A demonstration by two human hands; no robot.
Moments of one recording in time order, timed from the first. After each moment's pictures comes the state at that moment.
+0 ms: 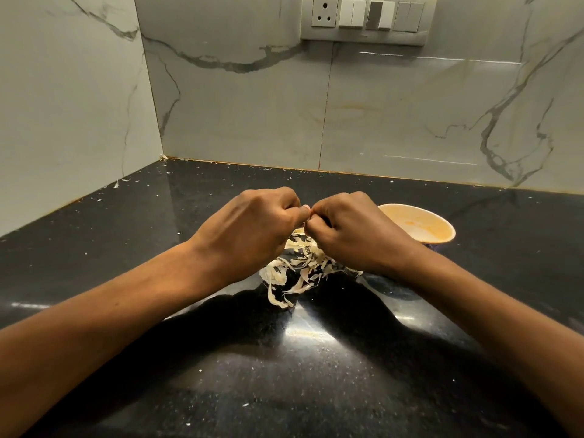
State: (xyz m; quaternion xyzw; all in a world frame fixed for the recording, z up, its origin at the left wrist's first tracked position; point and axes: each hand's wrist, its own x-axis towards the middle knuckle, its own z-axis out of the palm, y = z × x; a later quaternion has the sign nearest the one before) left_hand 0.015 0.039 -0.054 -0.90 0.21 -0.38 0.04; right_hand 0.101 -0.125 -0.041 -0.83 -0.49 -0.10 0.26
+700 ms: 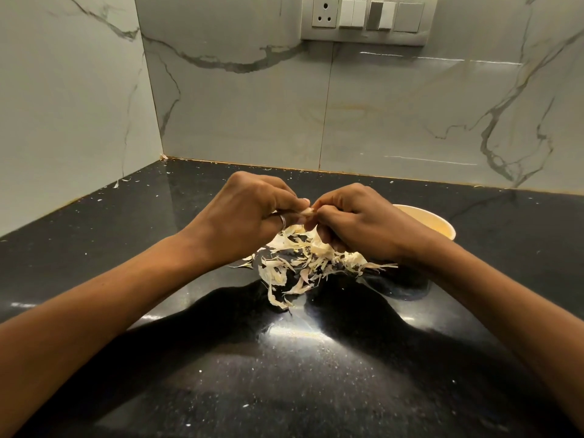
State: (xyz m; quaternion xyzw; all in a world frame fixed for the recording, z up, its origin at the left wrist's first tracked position) left_hand 0.022 0.051 -0.043 -0.89 0.21 -0.39 -0.13; right_hand 0.105 -0.137 -0.025 -0.81 -0.47 0.05 0.36
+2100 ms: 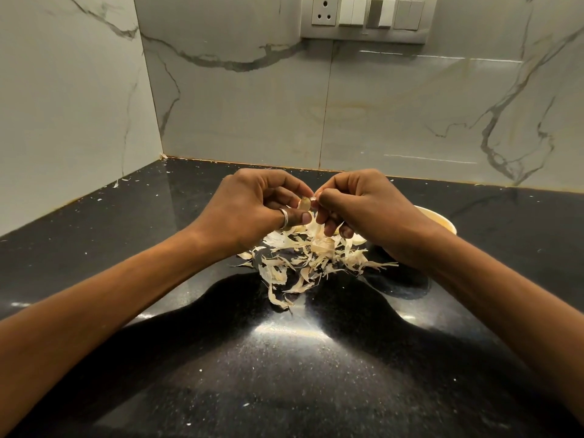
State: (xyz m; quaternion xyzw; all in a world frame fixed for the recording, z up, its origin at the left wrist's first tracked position) left_hand 0.015 0.039 -0.039 -0.85 0.05 -0.24 -0.46; right_hand 0.107 -0.138 -0.022 -0.78 -0.40 0.06 0.47
